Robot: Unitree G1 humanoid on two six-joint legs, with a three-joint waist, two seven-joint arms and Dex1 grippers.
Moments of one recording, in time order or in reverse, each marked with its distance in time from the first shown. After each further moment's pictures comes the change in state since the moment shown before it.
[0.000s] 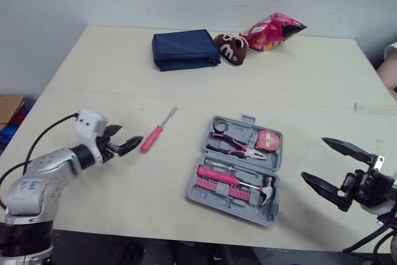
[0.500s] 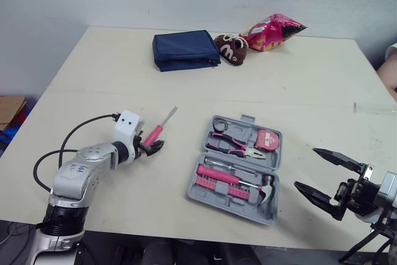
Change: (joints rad) left arm -0.143 -0.105 -0.218 -0.006 0.158 0.163 0.192; right arm 0.063 0.012 0.015 -0.013 -0.047 -0.001 -0.015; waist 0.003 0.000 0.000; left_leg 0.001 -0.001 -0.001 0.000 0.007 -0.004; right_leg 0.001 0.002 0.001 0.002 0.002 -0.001
